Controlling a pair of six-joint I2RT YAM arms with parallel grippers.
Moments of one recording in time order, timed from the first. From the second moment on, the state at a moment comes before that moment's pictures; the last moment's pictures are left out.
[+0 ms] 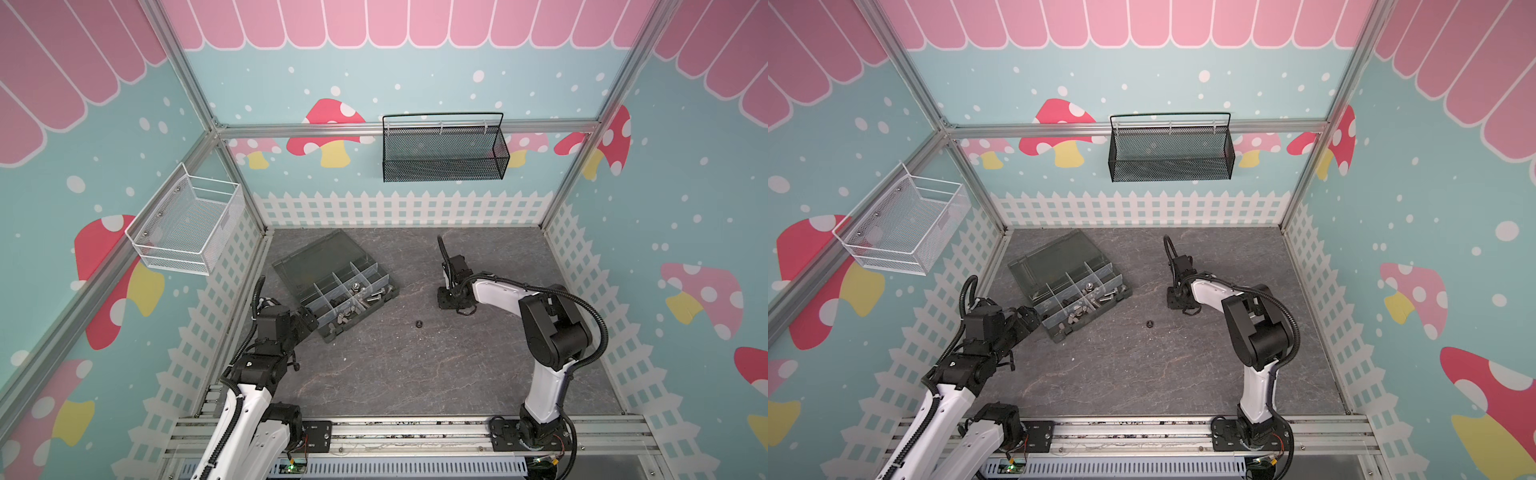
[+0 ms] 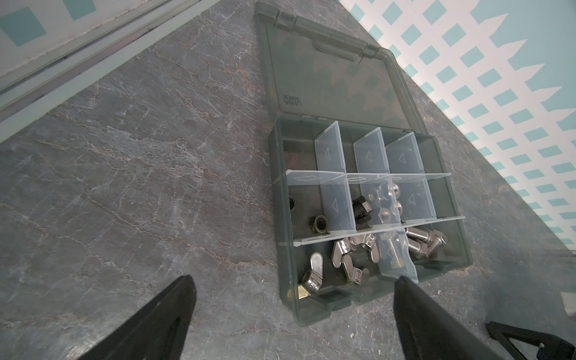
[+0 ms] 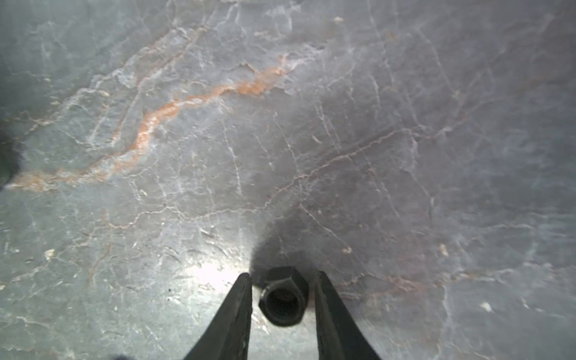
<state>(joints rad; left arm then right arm) -0.06 0.68 0.55 -0.58 -0.15 -0.72 0.43 1.90 1.19 -0.45 0.00 0.36</state>
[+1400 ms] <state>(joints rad) -0.06 0.68 0.55 -0.58 -0.15 -0.74 0.49 1.94 1.22 -0.46 0.13 0.40</state>
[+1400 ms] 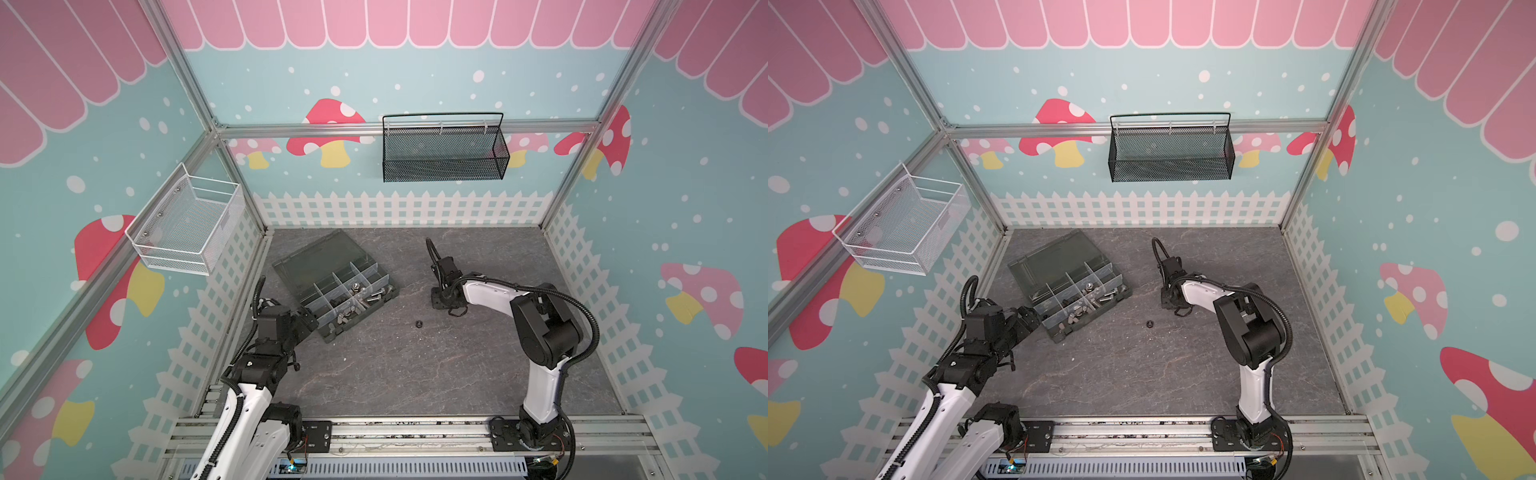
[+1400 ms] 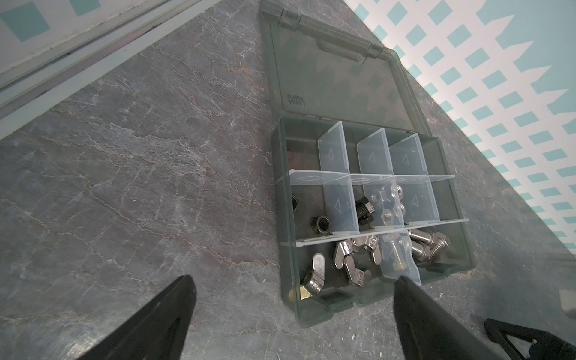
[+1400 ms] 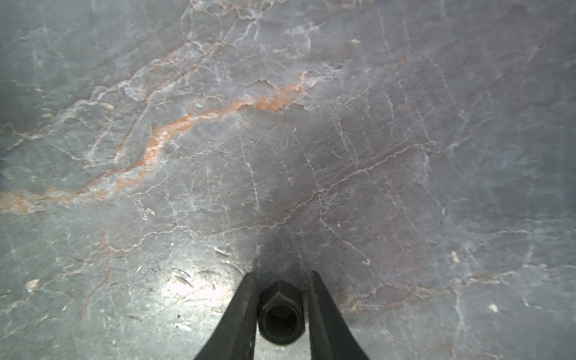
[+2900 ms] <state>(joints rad) -0.06 0.63 0.50 -0.59 -0.21 -0.77 0.77 1.92 1.54 -0.59 0.09 0.27</state>
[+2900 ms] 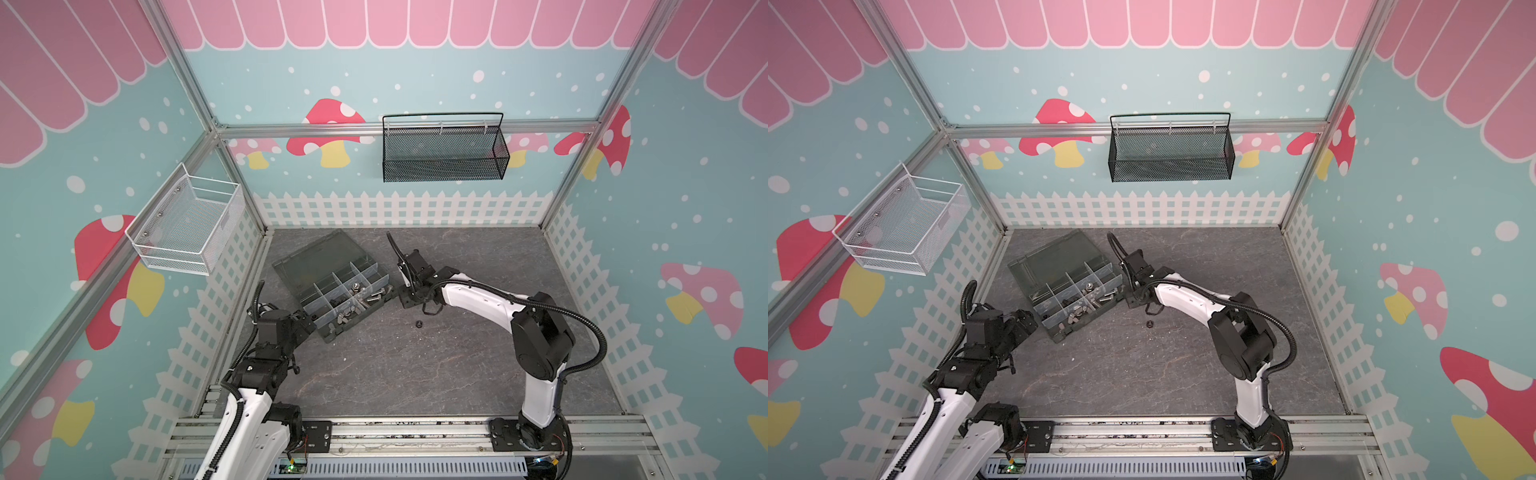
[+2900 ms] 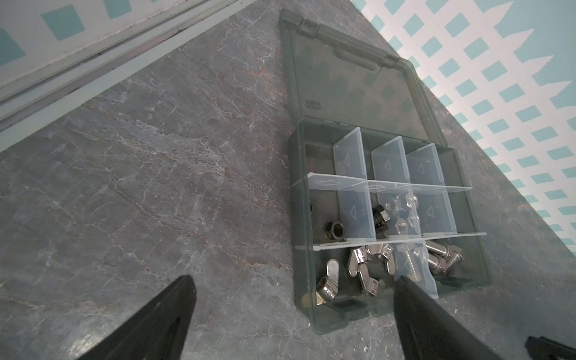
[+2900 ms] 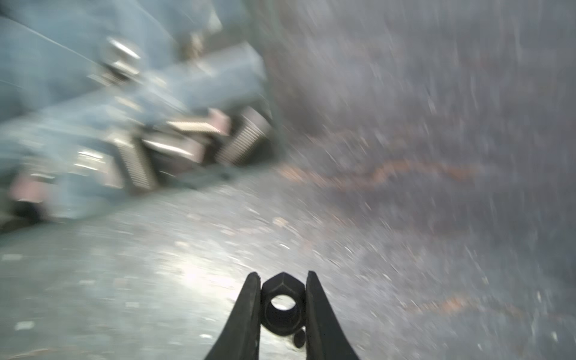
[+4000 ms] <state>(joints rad) -0.06 0.50 0.44 -0.60 -0.25 -0.87 1.02 2.54 2.33 -0.51 -0.12 0.03</state>
